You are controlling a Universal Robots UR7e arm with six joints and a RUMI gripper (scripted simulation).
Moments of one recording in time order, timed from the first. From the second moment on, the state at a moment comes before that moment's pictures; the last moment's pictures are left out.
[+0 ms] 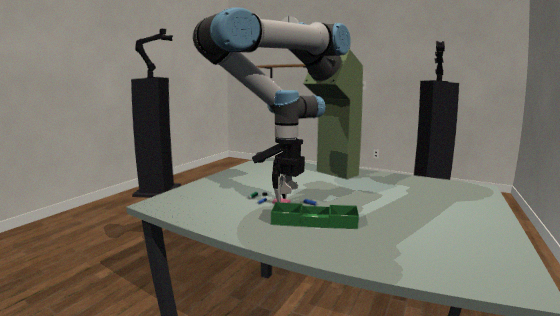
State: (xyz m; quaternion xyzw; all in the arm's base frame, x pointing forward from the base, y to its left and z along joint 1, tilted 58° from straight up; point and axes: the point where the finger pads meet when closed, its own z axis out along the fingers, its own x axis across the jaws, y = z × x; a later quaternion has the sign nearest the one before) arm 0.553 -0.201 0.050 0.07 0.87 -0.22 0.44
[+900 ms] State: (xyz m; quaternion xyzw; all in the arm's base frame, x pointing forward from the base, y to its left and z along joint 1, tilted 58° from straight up) arm 0.543 -0.195 0.058 0.07 0.87 -0.22 0.44
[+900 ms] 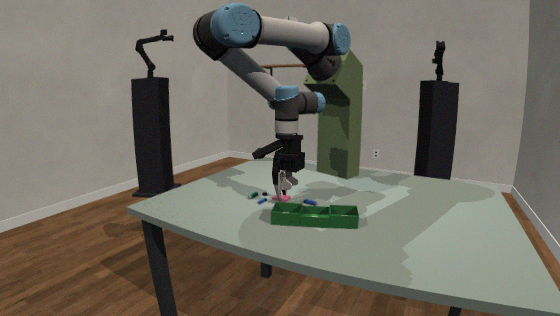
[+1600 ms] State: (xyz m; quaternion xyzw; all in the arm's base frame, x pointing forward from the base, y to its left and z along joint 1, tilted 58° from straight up) arm 0.510 -0.175 0.082 0.07 0.87 -0.22 0.44
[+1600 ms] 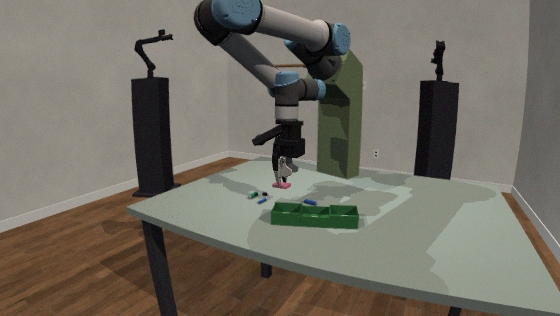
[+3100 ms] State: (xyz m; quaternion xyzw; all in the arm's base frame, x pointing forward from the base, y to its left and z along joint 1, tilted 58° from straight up) arm 0.587 -0.020 0.061 -0.38 0.79 -0.40 0.28
